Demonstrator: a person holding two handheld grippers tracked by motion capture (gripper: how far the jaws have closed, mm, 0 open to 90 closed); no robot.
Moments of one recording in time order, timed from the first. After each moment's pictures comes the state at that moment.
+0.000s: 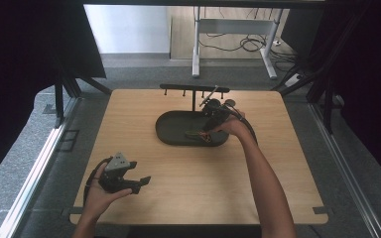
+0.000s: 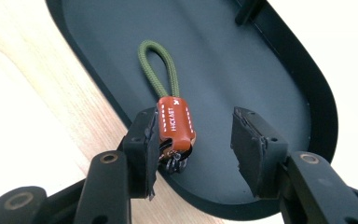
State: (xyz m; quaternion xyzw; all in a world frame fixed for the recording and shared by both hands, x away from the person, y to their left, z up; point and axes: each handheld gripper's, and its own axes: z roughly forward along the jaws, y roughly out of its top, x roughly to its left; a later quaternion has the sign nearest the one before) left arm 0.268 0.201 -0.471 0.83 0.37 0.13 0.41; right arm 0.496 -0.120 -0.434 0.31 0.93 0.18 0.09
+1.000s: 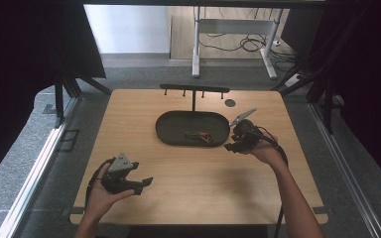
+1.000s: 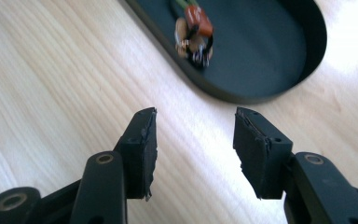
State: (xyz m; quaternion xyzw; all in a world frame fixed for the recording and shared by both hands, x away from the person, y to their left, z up) left arm 0.266 0.194 -0.471 0.83 0.36 0.13 0.40; right arm 0.401 -0.208 -0.429 0.31 0.91 0.26 0.11
